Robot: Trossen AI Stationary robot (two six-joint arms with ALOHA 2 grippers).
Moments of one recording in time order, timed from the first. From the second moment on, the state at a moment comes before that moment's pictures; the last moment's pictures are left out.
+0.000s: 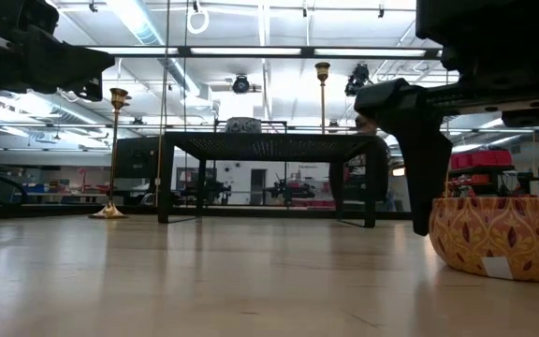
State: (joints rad) left arm -0.04 0.01 0.01 0.07 0.05 0.11; right arm 0.56 1.96 1.28 -0.62 0.07 -0.14
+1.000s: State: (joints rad) left arm -0.04 0.01 0.01 0.07 0.05 0.11; right arm 0.53 1.87 1.28 -0.68 0.05 -0.19
